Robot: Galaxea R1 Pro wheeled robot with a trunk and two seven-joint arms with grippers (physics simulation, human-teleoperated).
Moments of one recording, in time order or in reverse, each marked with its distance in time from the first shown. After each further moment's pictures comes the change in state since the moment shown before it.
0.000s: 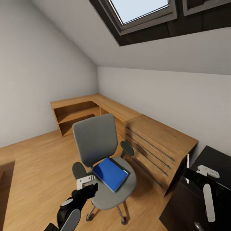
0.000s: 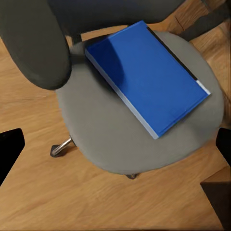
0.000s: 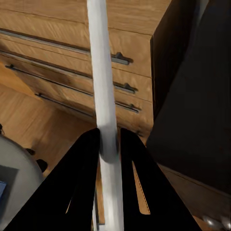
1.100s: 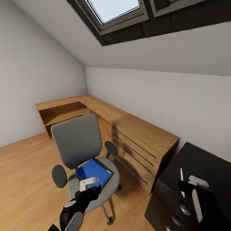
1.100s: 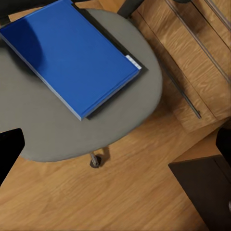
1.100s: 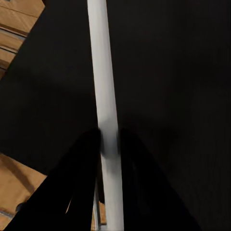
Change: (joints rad) left arm 0.000 0.000 -0.047 0.001 0.004 0.003 -0.007; right arm -0.043 -0.008 0.017 0.326 0.129 -0.080 -0.014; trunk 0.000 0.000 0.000
